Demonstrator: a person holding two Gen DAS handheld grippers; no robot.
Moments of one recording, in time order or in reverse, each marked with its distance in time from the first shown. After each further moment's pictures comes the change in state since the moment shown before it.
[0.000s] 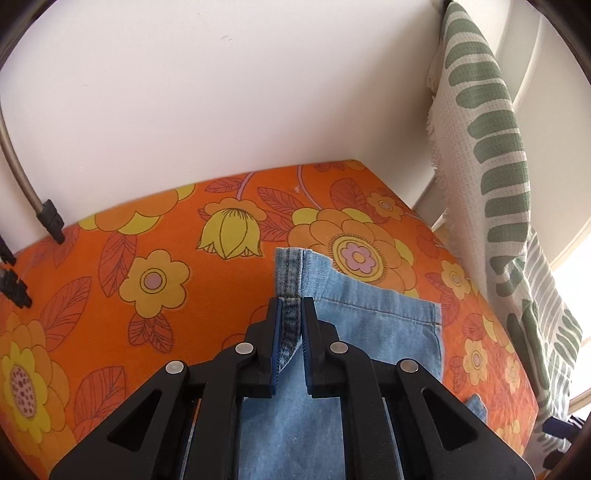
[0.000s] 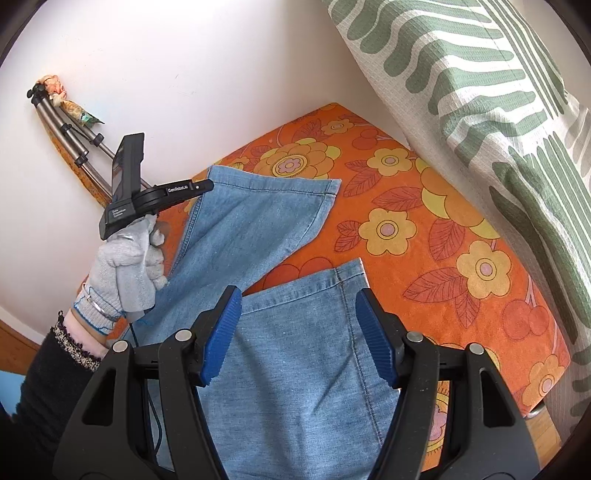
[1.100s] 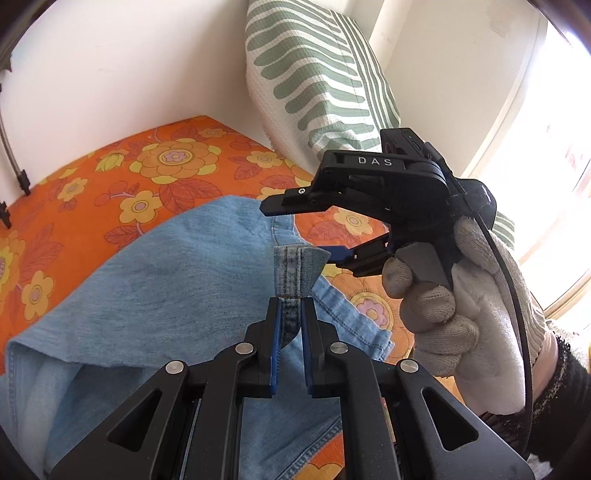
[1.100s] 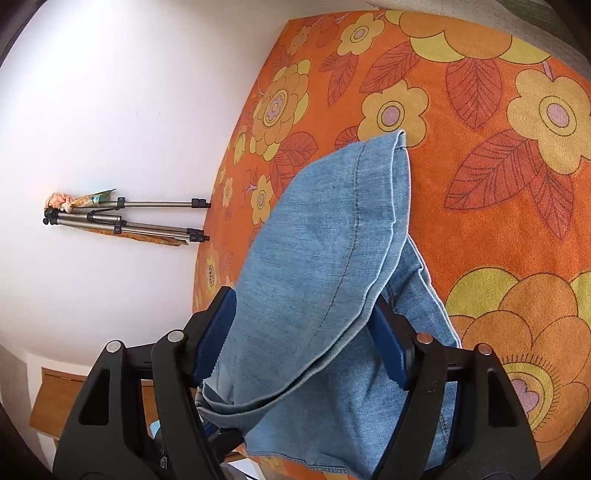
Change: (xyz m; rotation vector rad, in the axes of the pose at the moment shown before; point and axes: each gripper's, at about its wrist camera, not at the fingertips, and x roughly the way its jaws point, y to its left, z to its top) left arm -0.132 -0.171 -0.174 0.223 0.062 -0.201; right arm 0.069 -0.078 -0.016 0.459 0.252 0.446
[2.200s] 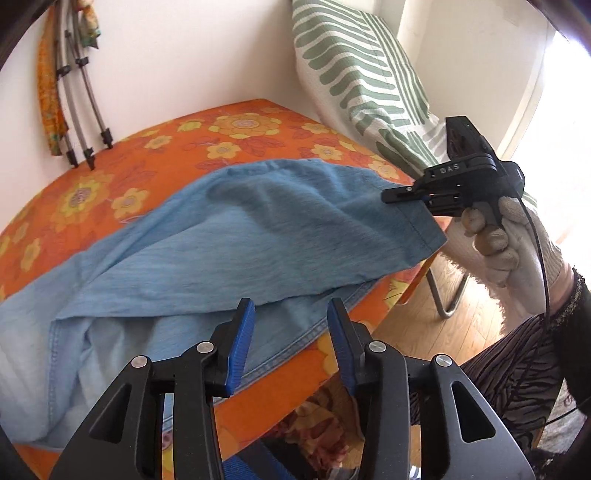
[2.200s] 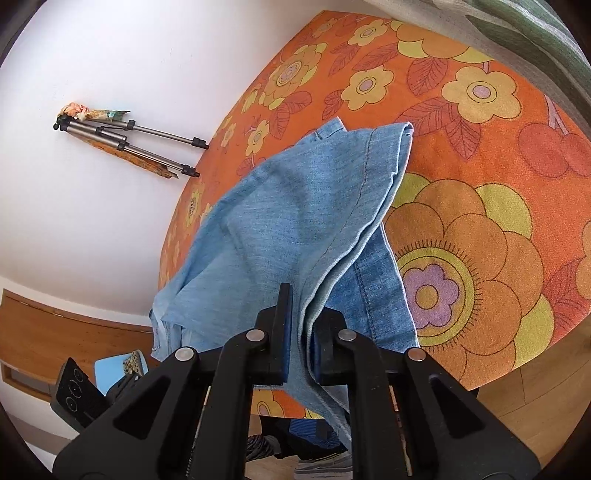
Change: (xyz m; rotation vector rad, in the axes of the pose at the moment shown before) left arm -0.110 0.030 -0.110 -0.070 0.018 0.227; right arm -0.062 -0.016 -0.071 -0.253 0.069 -0.119
